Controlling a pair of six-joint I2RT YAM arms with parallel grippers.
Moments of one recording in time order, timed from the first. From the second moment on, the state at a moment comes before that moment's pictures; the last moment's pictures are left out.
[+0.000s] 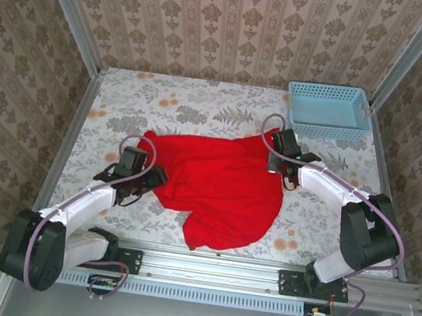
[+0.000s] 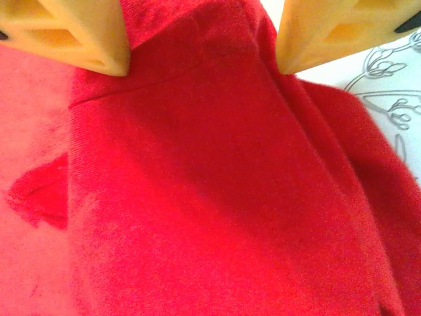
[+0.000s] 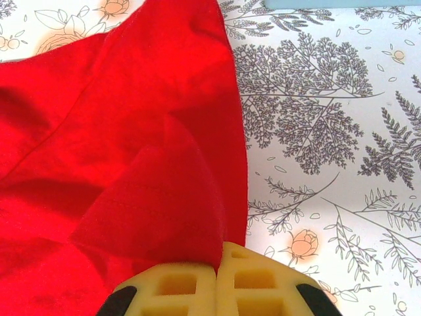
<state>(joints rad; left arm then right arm) -0.35 1.10 0.45 -0.28 0.14 -0.80 0.38 1.55 0.97 -0.40 0.32 0.35</state>
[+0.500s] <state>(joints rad) -0.35 1.06 0.47 -0.22 0.16 -0.78 0.38 1.55 0.97 -0.40 0.31 0.35</state>
